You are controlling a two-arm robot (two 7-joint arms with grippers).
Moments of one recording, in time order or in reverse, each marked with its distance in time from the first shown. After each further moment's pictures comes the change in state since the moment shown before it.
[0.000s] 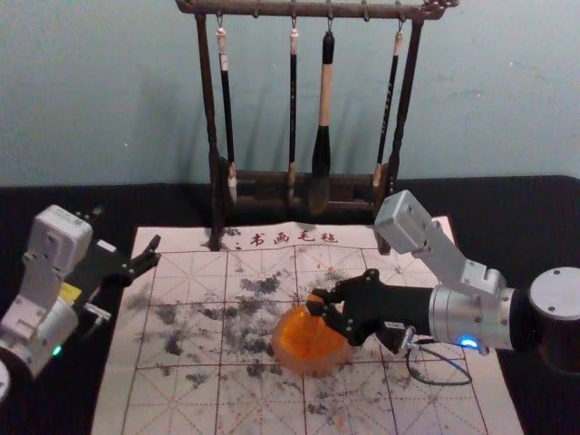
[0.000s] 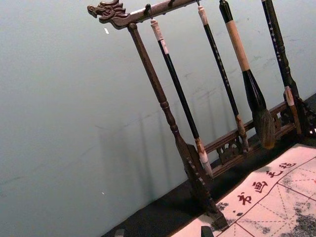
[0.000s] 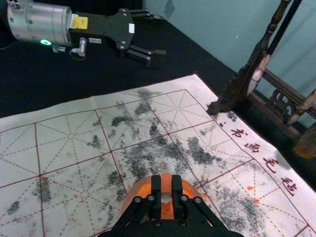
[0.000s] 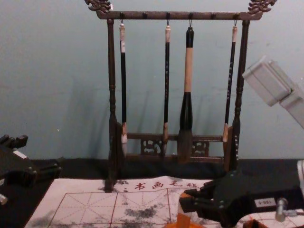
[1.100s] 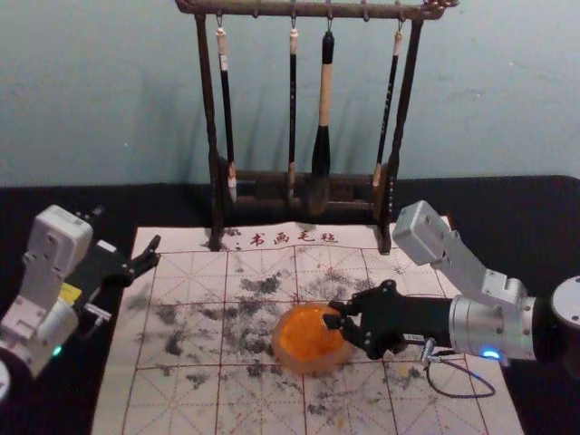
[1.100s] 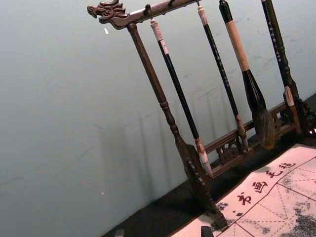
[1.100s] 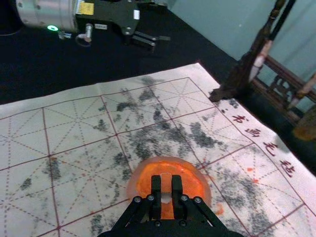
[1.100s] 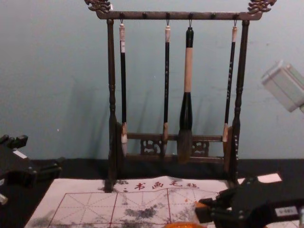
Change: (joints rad) left arm 0.000 0.000 0.000 0.000 0.000 0.000 0.000; right arm -0.035 0.058 0.016 -0.050 0.006 0.016 0.014
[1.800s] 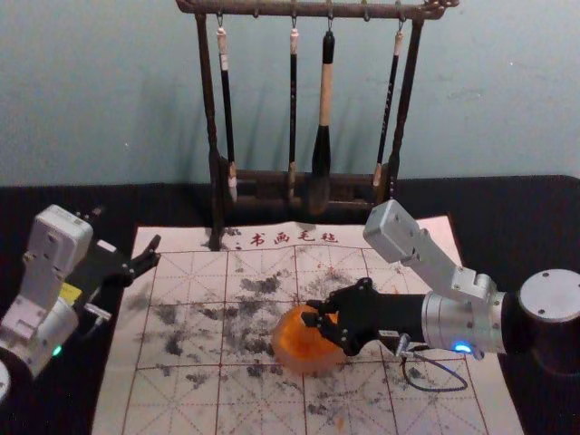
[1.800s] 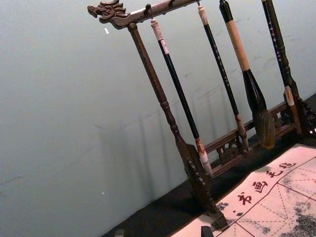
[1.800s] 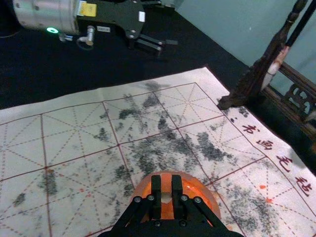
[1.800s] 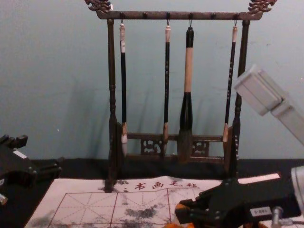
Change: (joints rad) left arm 0.000 0.000 0.000 0.000 0.000 0.000 0.000; right arm 0.049 -0.061 -0.046 0.061 -0.022 -0.007 0.003
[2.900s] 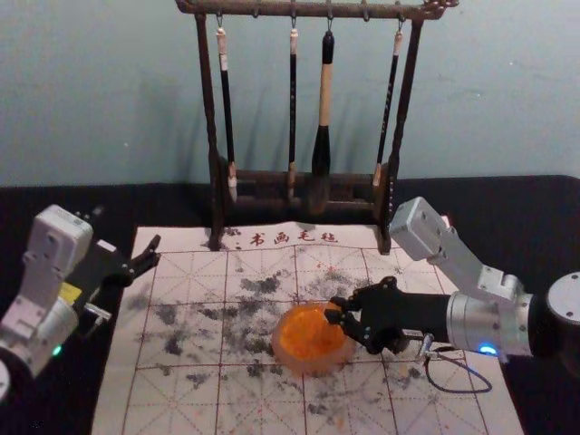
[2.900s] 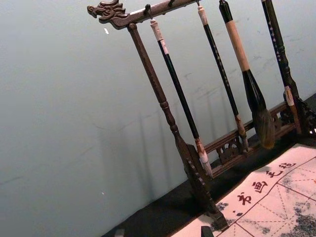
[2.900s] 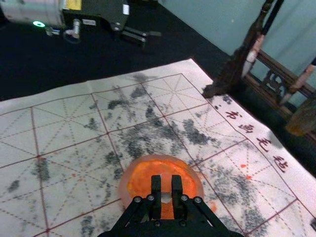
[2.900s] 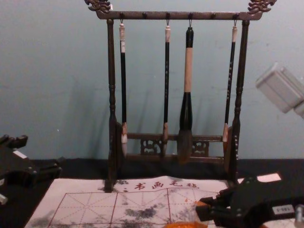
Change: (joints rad) left arm 0.000 0.000 0.000 0.000 0.000 0.000 0.000; right arm -0.037 0.044 0.047 -0.038 0.008 0.023 -0.017
